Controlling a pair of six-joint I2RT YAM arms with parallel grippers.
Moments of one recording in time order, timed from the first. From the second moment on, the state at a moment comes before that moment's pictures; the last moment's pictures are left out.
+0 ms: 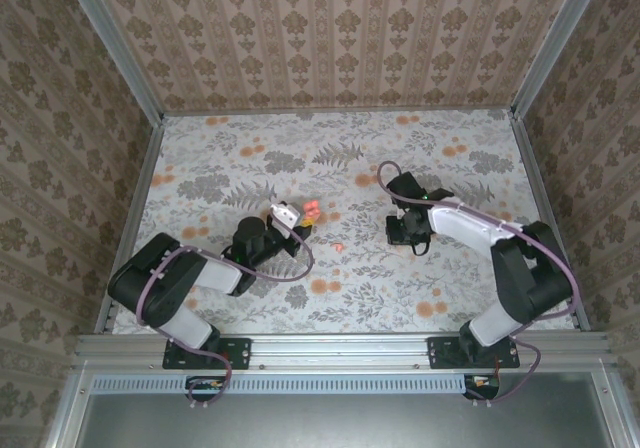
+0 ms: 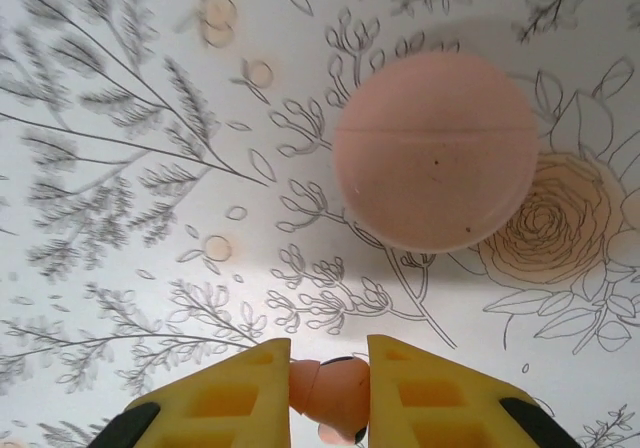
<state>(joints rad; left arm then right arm) -0.63 1.57 0.30 1.05 0.24 0.08 0.43 1.54 0.92 -0.64 0.00 0.45</state>
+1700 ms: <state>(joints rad) -0.65 1.55 0.33 1.17 0.40 0.12 0.67 1.50 0.58 0.77 -0.24 0.42</state>
